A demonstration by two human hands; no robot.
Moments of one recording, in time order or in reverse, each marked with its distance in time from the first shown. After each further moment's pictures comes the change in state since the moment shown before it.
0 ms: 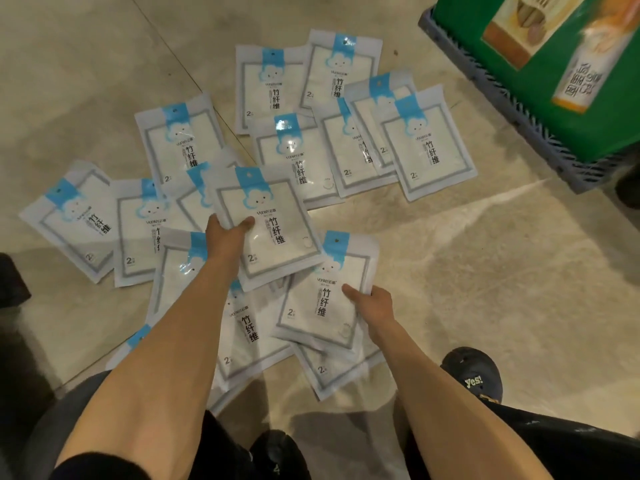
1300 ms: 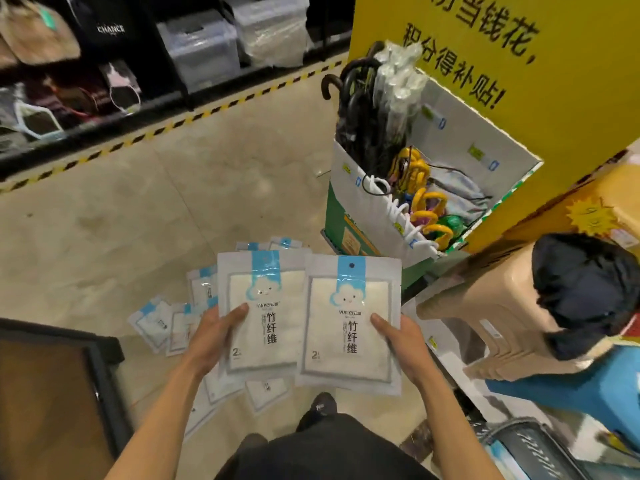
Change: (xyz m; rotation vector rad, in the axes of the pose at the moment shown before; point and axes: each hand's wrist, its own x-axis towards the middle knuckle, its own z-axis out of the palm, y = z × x) left_hand -0.595 0.475 -0.069 -0.139 -0.444 0.103; right_hand -0.553 -0.466 -0.444 0.048 -0.264 -0.397
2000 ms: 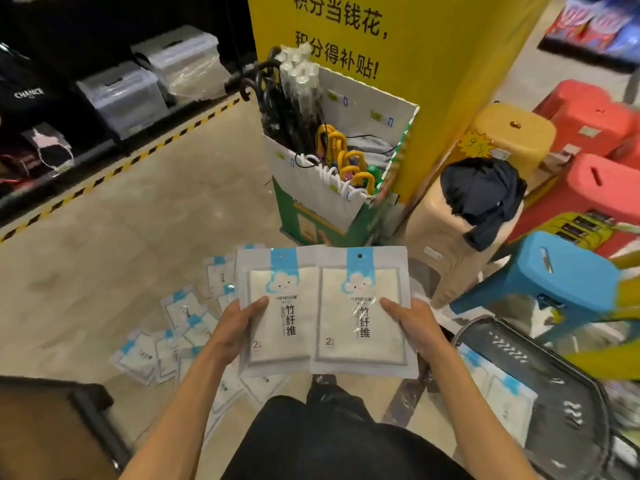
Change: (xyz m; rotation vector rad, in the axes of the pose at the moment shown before) left_hand -0.117 -0.054 0.052 0.090 -0.266 -0.042; right_hand -0.183 0.087 -0.054 0.101 0.269 -0.038
